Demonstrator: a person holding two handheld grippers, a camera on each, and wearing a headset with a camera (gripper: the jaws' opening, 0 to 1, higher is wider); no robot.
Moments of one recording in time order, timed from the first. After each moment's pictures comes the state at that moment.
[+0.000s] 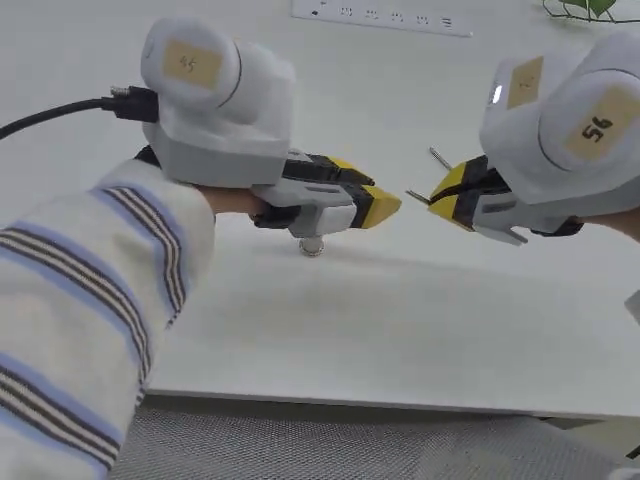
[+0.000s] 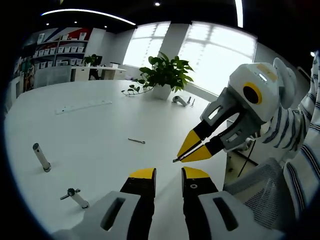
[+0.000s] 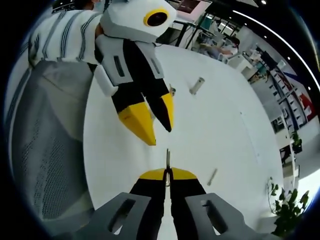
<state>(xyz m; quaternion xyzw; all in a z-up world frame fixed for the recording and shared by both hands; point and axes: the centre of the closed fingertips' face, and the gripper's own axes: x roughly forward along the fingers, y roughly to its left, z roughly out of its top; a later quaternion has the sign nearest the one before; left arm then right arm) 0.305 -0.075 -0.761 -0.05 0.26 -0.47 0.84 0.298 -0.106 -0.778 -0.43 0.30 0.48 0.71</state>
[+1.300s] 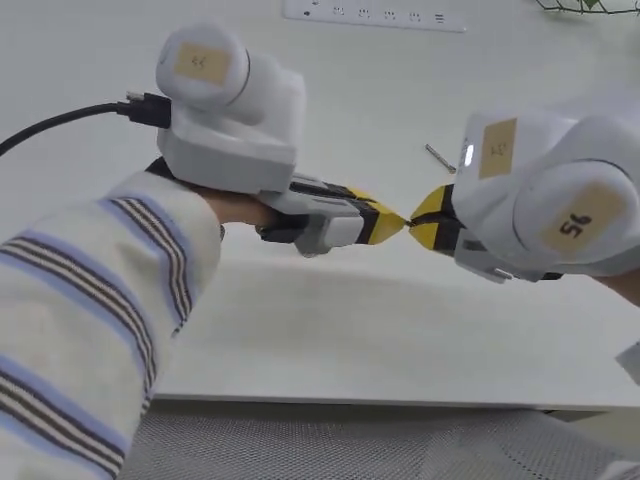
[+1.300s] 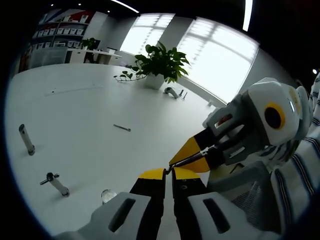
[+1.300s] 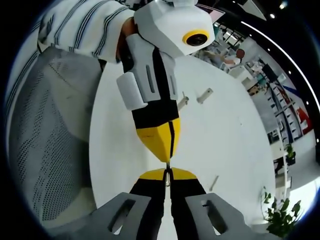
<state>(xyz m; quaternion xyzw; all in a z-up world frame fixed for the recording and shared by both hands) 0.284 -0.089 -0.768 -0.09 0.32 -0.50 0.80 0.278 -0.093 -0.777 -0.46 0.26 0.48 0.70</state>
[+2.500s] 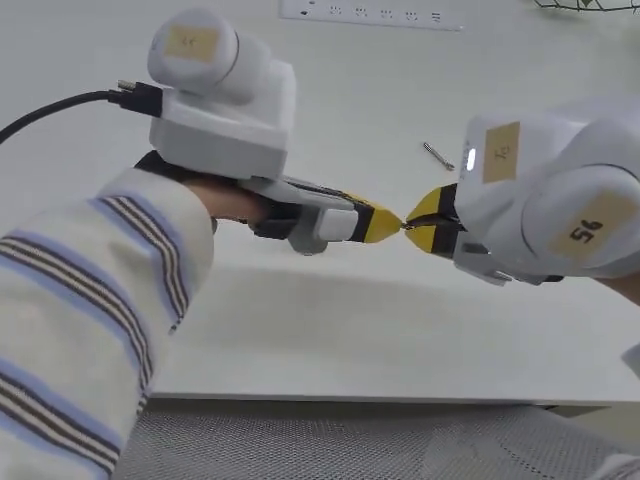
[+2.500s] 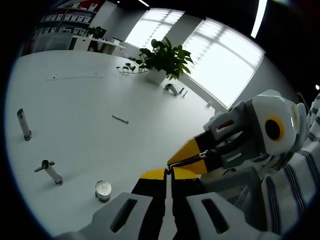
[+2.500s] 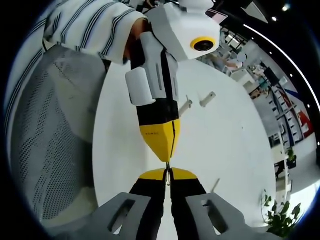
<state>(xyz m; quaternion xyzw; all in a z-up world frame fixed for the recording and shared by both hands) 0.277 -0.086 -0.766 -0.12 0.36 -0.49 0.78 0.271 -0.091 -0.775 -0.46 0.25 0.49 0.70</state>
